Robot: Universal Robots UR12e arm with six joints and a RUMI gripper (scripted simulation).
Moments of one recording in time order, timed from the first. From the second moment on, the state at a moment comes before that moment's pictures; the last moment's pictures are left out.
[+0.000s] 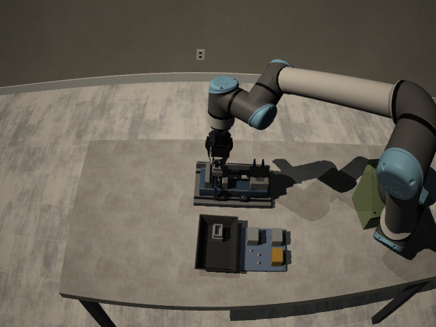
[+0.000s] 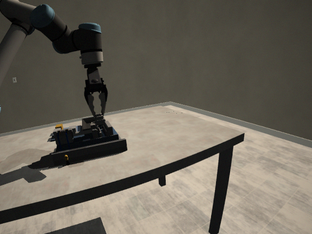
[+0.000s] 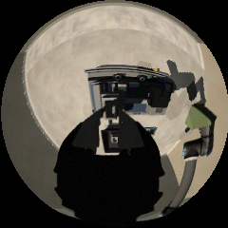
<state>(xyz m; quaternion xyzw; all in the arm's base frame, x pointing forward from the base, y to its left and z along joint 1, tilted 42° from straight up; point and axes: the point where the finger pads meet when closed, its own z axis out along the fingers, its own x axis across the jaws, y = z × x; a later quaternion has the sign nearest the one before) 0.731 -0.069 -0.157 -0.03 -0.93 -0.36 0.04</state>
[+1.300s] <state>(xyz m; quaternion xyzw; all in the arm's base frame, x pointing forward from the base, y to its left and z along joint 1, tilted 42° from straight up) 0.745 -0.043 -0.105 -0.03 -0.93 -0.36 0.05</state>
